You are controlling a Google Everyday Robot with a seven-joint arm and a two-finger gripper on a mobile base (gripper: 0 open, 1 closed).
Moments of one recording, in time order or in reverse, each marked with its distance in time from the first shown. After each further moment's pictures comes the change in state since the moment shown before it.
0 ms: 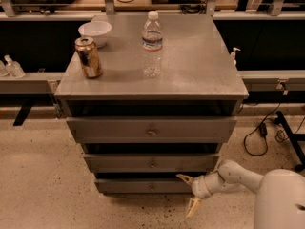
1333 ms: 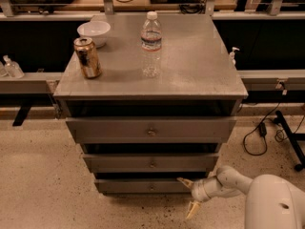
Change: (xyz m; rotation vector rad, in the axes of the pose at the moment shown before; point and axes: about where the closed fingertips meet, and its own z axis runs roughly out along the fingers) arm 0.049 -0.006 0.032 0.013 0.010 0.019
